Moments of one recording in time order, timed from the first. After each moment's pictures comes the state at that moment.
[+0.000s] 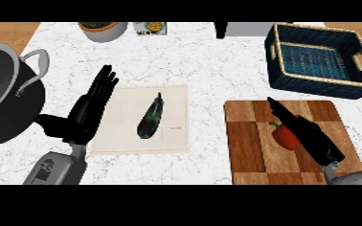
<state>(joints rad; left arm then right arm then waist) -0.18 0.28 -0.22 -1.41 0.33 0.09 -0.14 -0.07 -0.55 0.33 -1.47 -0.17 0.11 0.12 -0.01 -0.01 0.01</state>
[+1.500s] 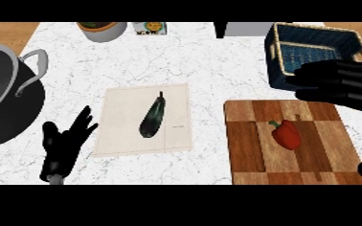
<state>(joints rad) 0.04 0.37 -0.21 -1.36 0.30 0.18 0.13 -0.43 -0.94 0.08 -1.94 0.02 0.65 -0.22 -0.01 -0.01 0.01</state>
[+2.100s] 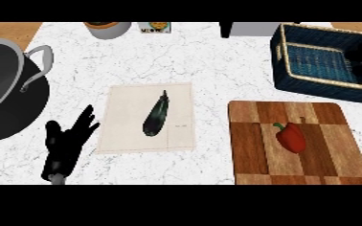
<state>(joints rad) 0.03 0.37 -0.22 -1.38 0.28 0.18 0.15 -0.56 -1.26 0.06 -1.84 0.09 0.85 -0.28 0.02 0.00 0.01</state>
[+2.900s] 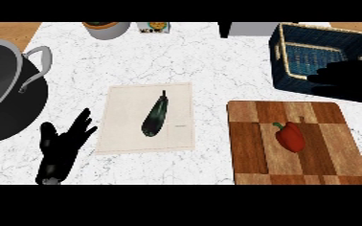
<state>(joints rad) 0.07 0.37 -0.19 -1.43 0.28 0.16 0.20 -0.45 -1.21 0.23 -1.78 0.27 0.68 -0.44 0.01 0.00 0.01</state>
